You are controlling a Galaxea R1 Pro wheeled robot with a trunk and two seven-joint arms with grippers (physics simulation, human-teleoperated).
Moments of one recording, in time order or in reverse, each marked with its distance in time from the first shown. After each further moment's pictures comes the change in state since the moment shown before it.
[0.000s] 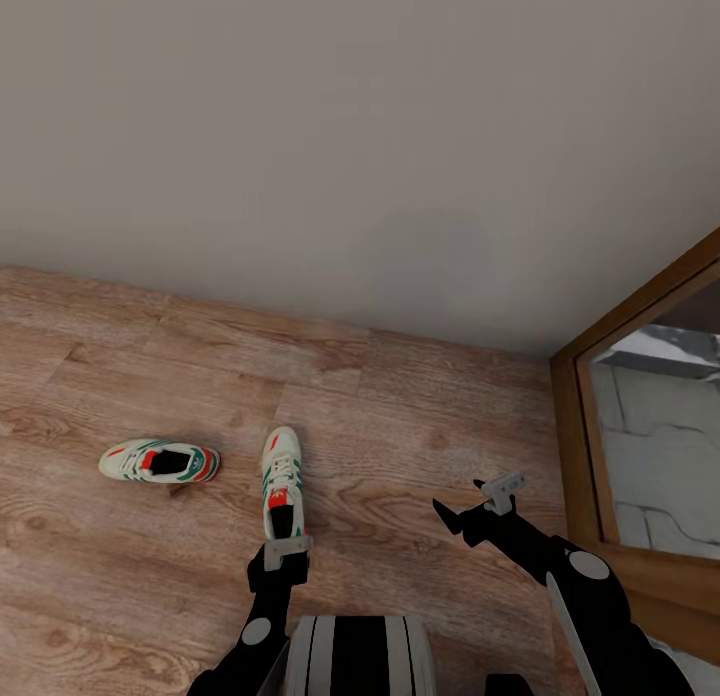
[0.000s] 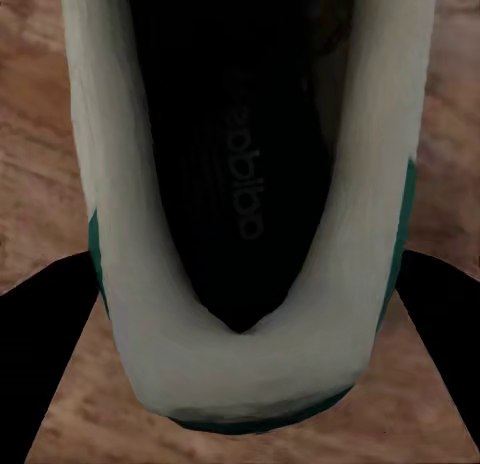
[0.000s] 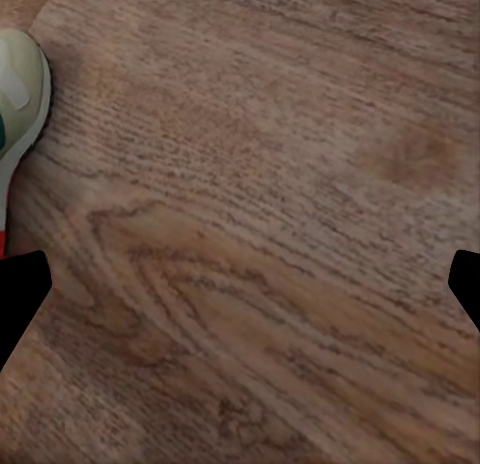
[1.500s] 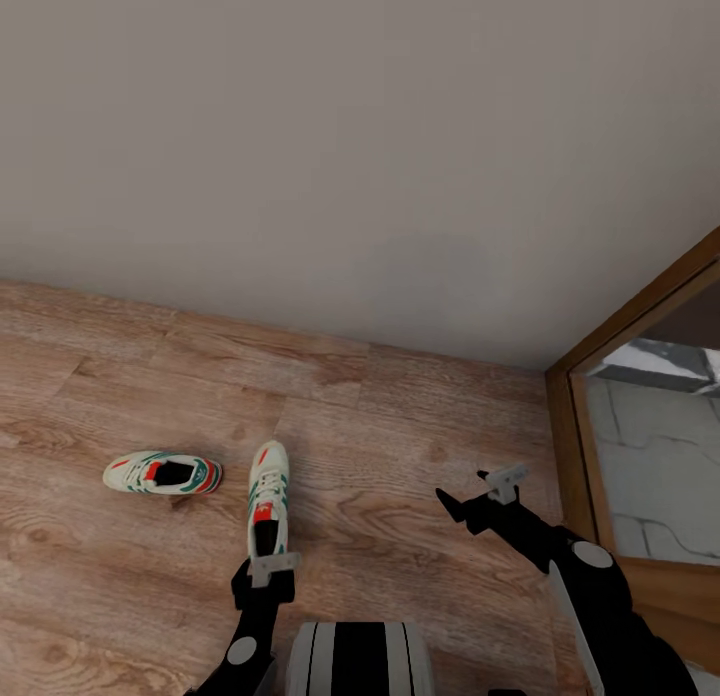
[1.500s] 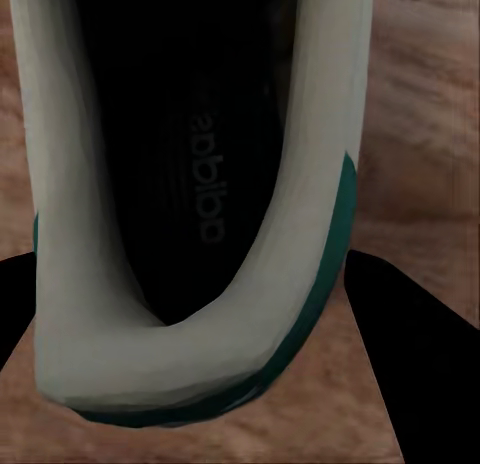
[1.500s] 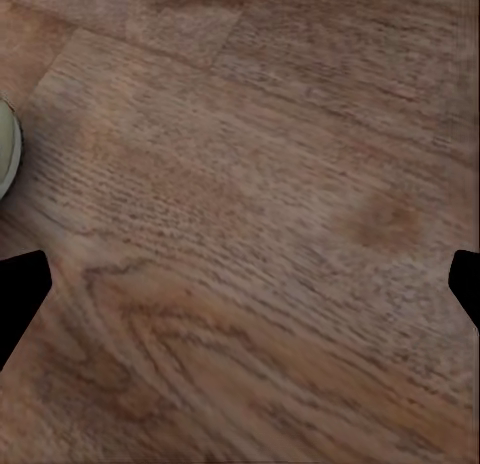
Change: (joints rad) left arm 0.041 0.043 -0.017 -0.005 -0.006 0.014 0.000; right arm -0.031 0.005 -0.028 0.007 -0.011 0.005 0.008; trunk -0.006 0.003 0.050
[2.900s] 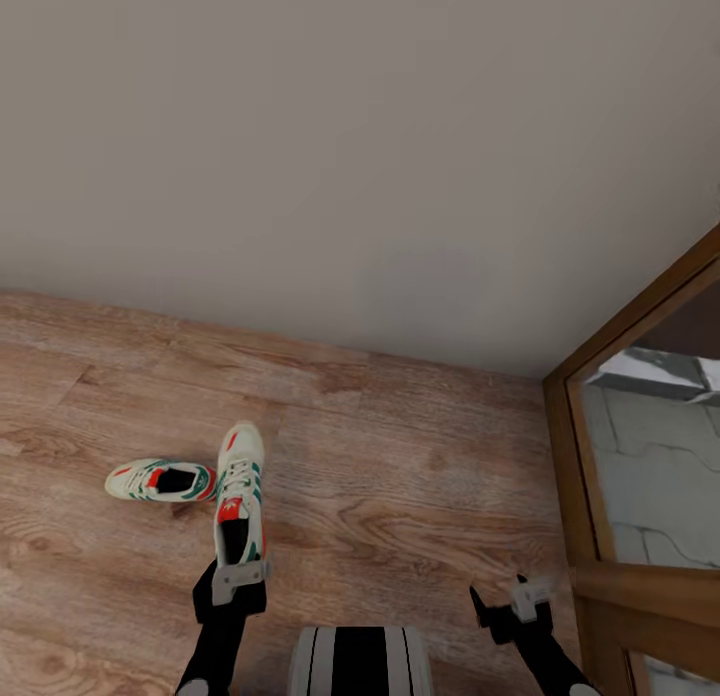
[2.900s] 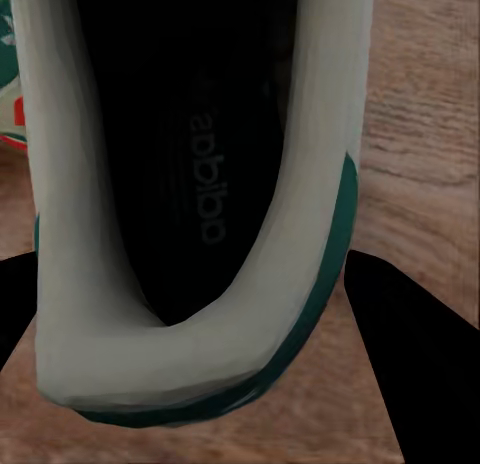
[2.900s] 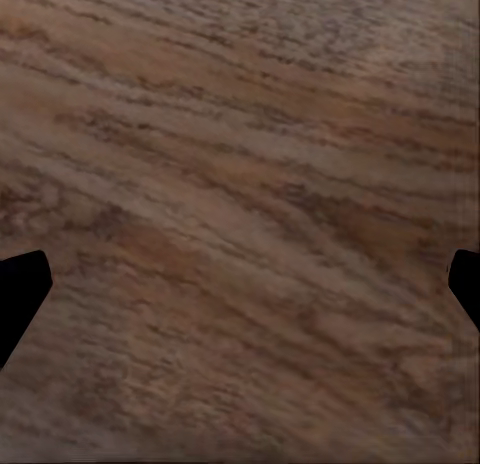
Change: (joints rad) left arm 0.331 0.071 -0.012 -0.651 -0.001 0.174 -0.006; right arm 0.073 0.036 -0.125 0.666 0.166 -0.621 -0.341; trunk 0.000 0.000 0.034
